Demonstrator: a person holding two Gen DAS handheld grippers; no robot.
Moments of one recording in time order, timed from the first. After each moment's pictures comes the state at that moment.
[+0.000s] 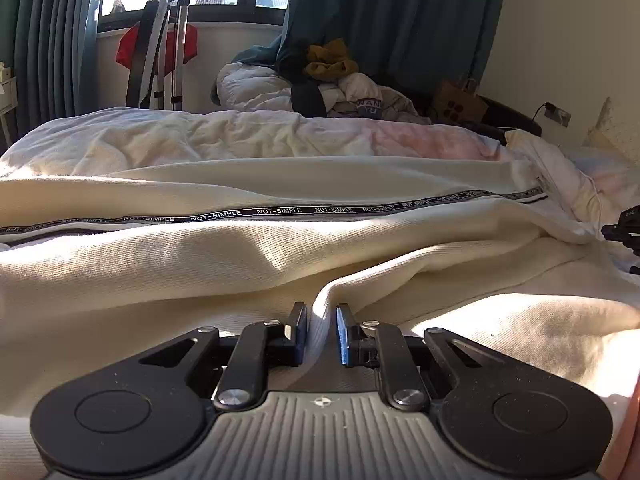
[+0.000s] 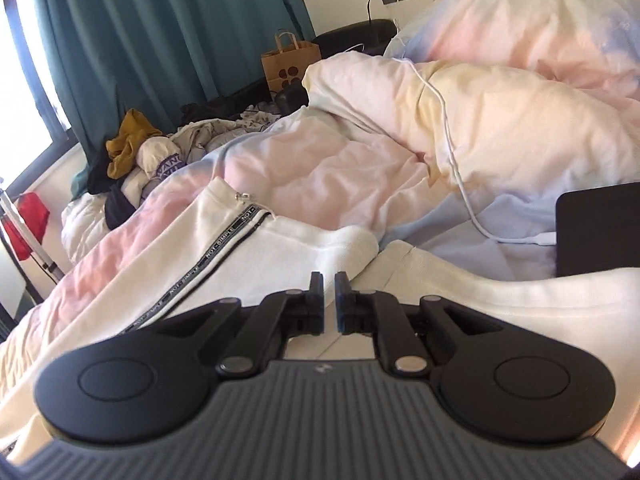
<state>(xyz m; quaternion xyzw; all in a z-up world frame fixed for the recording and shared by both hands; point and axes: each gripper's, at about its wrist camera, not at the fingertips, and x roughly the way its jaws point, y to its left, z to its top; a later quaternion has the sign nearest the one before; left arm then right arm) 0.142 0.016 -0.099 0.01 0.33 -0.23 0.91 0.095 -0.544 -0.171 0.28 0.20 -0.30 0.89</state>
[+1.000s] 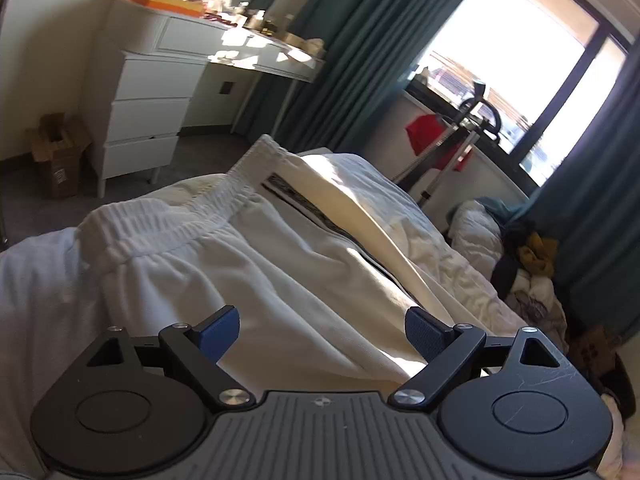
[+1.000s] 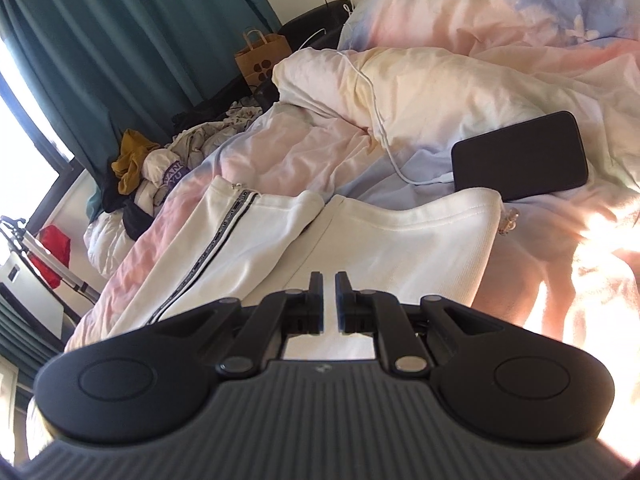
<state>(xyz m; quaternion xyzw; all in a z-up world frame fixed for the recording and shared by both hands) -0.037 0.202 0.005 -0.32 0.26 0.15 0.90 -0.017 -0.525 -0.136 0.37 0.21 -0.31 0.85</state>
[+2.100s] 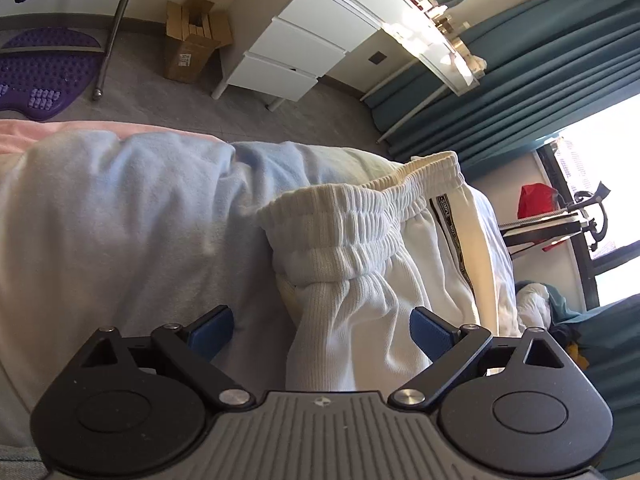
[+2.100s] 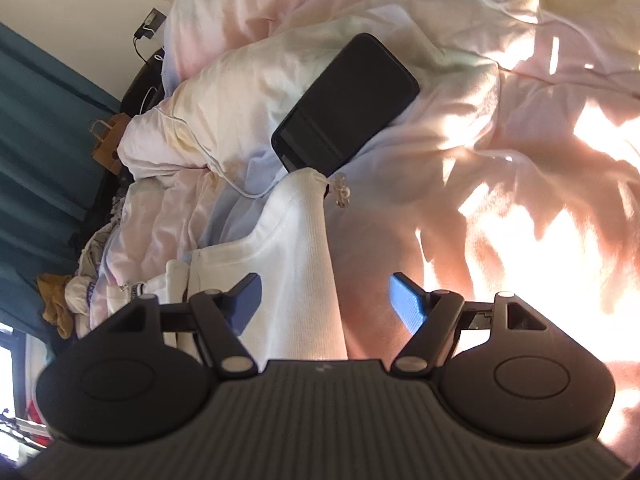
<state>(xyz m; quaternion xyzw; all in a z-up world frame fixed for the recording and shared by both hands) -0.076 0.291 -0.040 -0.50 0.28 0.25 0.78 -0.059 -0.565 -0.197 0.57 0.14 -0.45 0.68</state>
